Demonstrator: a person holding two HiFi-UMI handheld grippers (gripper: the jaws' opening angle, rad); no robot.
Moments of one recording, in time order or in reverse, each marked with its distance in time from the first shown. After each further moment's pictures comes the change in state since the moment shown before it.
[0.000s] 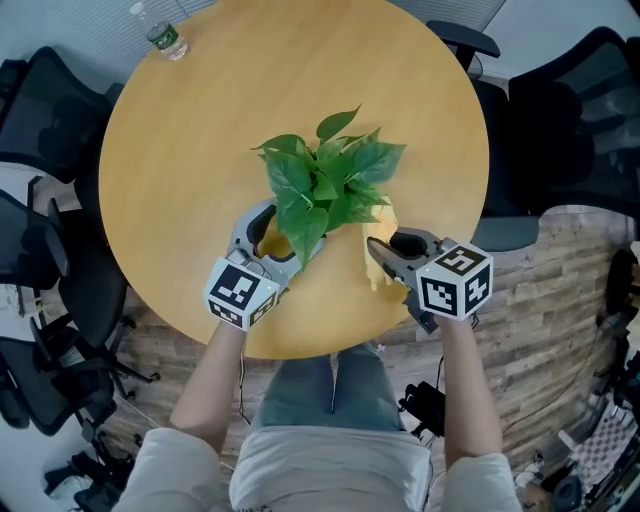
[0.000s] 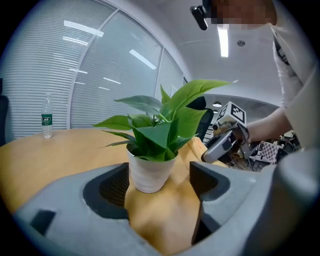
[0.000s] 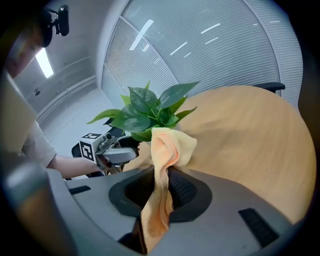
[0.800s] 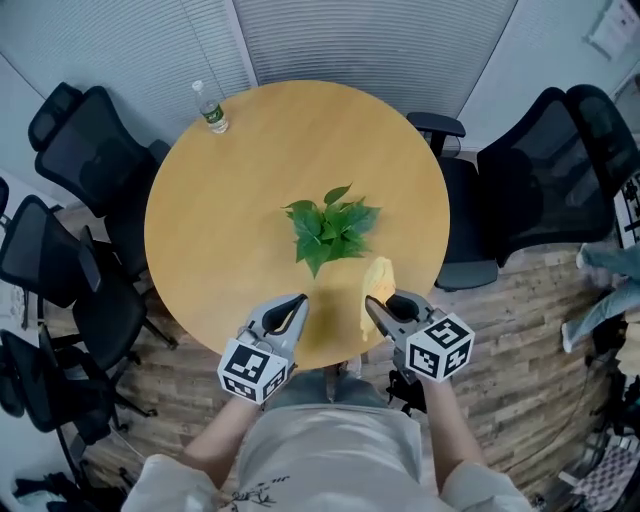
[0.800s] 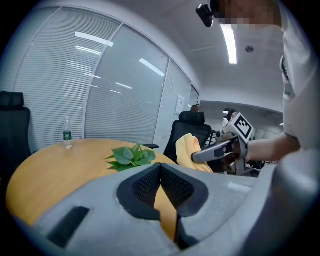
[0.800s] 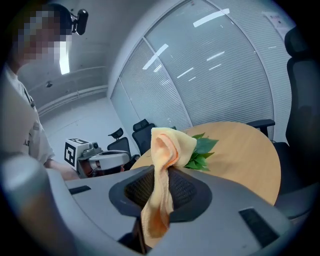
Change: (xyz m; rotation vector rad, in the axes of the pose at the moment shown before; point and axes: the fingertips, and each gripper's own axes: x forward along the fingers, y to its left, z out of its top) left arm -0.119 -0.092 0.101 -0.082 -0.039 0.119; right arm -0.106 0.114 0.048 -0.105 -0.225 -0.061
